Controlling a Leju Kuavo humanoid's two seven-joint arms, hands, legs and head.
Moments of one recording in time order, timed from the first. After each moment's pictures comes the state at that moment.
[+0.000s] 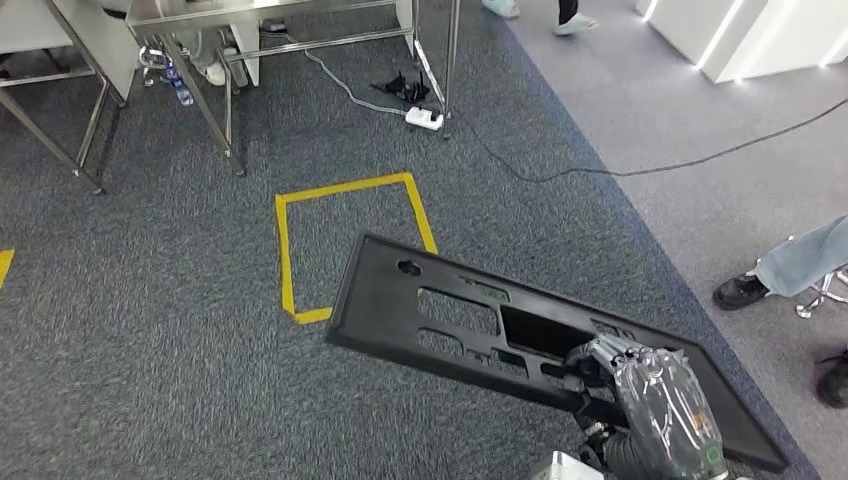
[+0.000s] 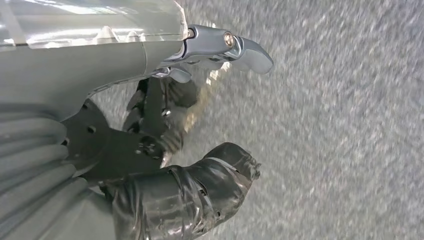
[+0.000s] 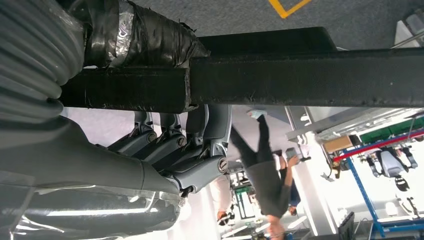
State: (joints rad) left arm -0.06 -0.08 -0.40 -0.17 1.45 0.28 -0.51; right arm 0.10 -0.73 0.68 -2.32 0.93 -0.14 0.57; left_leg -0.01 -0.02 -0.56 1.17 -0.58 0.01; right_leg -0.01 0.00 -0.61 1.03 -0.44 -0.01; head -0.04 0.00
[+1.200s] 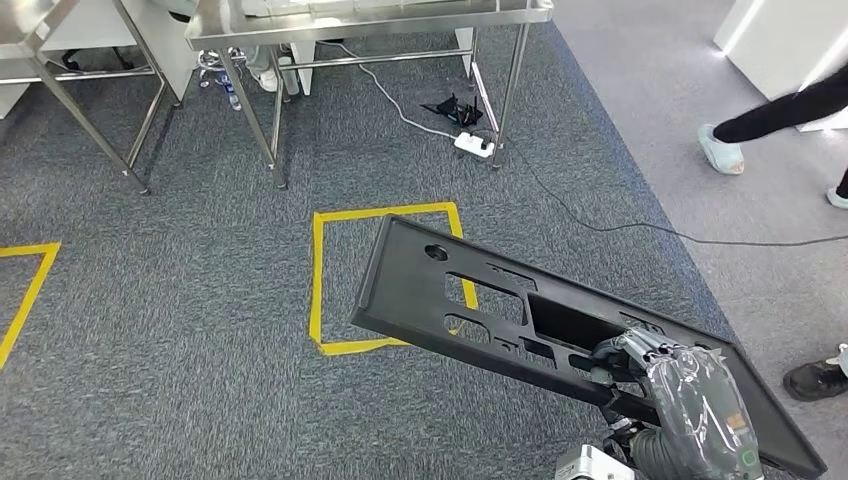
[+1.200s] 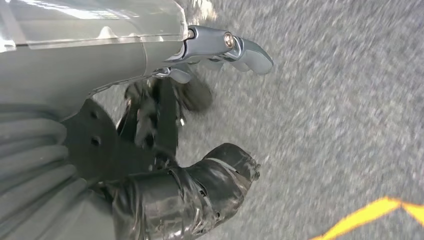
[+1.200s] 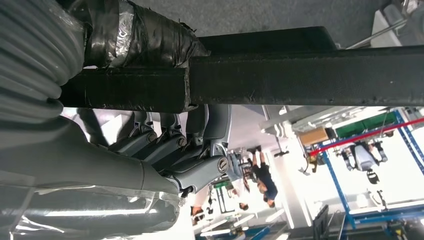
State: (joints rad) left arm -0.06 -0.08 -0.40 -0.17 1.44 0.28 -0.50; right arm 0.17 -0.76 0.56 -2.37 0.93 -0.14 0.57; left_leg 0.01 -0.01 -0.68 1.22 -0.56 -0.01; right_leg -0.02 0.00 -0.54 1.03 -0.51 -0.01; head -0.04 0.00
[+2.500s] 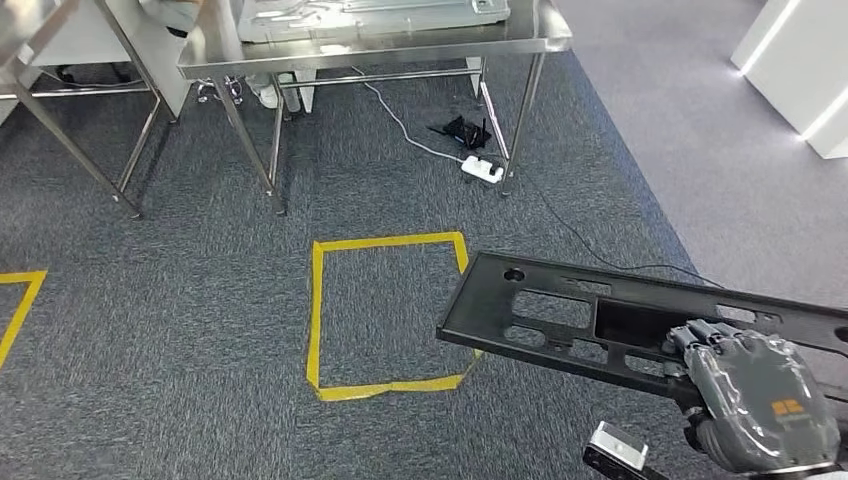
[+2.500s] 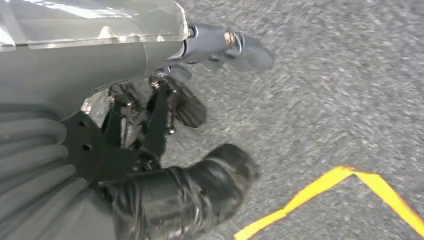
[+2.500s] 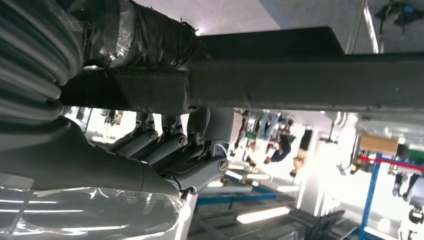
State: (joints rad) left arm -0.05 -0.06 -0.41 -0.17 1.44 0.25 -0.50; right arm 0.30 -0.88 0.23 -2.43 1.04 0.30 0.57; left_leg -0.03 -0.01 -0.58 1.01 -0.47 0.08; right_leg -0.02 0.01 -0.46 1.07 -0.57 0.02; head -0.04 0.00
